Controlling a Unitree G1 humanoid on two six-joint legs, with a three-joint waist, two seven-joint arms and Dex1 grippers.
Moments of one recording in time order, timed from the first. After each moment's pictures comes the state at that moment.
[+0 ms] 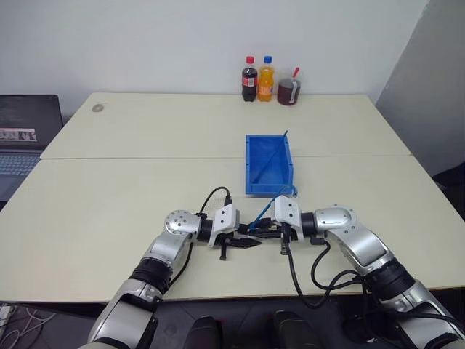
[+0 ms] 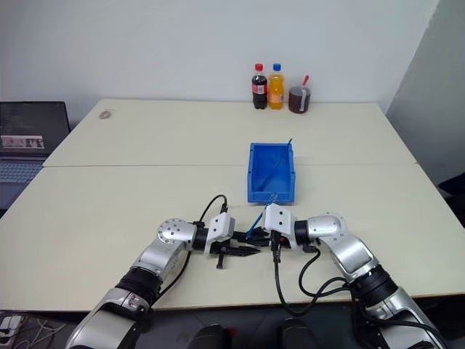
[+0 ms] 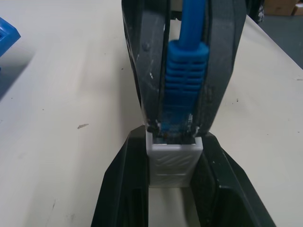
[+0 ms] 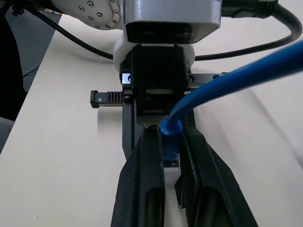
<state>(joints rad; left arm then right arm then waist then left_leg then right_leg) -0.50 0.35 -0.29 0.55 -0.12 -0.22 -1.30 -0.45 -0.47 0.45 0.05 0.18 0.18 1.03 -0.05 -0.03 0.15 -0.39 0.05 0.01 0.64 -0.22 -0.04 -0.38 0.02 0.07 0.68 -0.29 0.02</state>
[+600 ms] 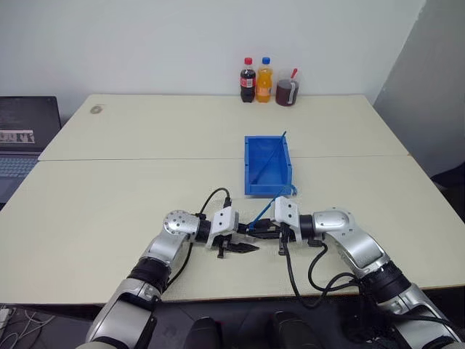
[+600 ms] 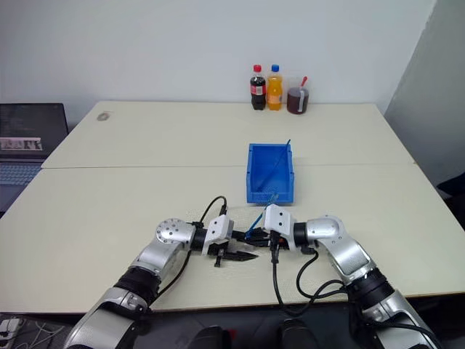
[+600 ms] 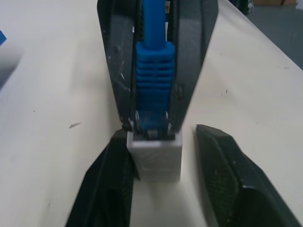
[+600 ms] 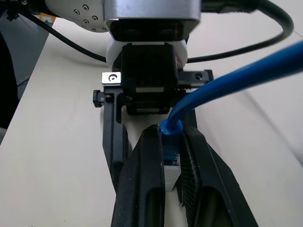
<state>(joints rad) -0.51 0.40 -0.29 0.57 -0.11 -0.30 -1.36 -0.41 -0.45 0.40 -0.01 0.19 0.22 0.98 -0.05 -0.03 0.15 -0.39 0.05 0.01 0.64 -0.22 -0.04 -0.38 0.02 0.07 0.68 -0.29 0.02</state>
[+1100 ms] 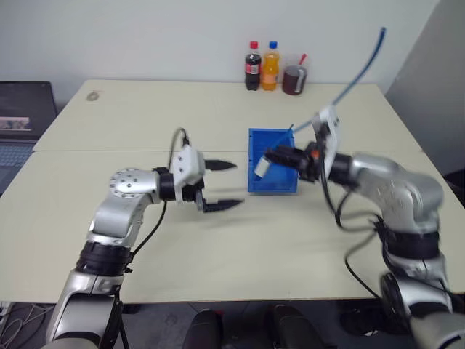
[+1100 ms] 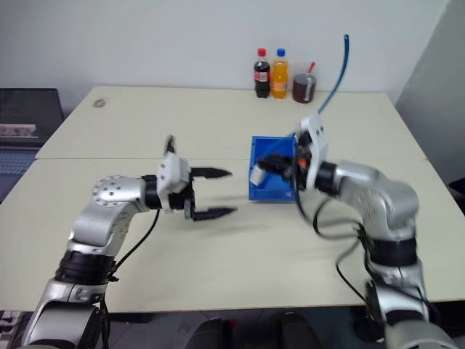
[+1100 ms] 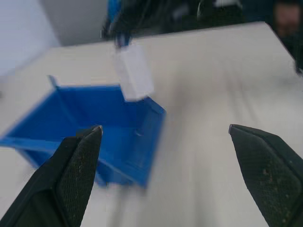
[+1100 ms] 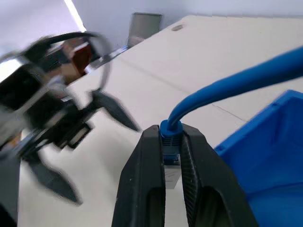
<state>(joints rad) -0.54 0.54 -0.02 -0.11 -0.36 0.31 -1.05 -0.90 -0.37 -0.12 0.06 0.61 1.11 0.62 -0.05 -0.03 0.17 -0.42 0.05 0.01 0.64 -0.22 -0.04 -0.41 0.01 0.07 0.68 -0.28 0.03</state>
